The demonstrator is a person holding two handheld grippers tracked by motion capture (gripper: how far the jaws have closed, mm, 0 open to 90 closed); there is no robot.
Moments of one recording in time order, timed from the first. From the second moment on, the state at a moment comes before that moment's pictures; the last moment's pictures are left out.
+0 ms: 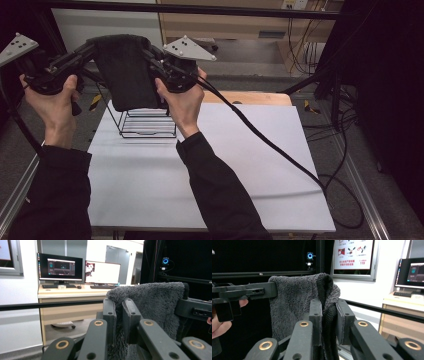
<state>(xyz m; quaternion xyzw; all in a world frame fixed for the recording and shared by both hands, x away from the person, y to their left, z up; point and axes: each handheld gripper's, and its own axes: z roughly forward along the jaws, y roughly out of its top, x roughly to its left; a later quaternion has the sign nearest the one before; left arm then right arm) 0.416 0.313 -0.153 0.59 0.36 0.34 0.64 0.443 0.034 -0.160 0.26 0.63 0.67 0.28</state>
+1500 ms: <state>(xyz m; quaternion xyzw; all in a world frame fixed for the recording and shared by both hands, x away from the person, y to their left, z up) 0.478 0.329 -0.118 0.53 0.40 0.39 0.63 0.508 0.071 -0.118 0.24 0.62 0.68 0.31</state>
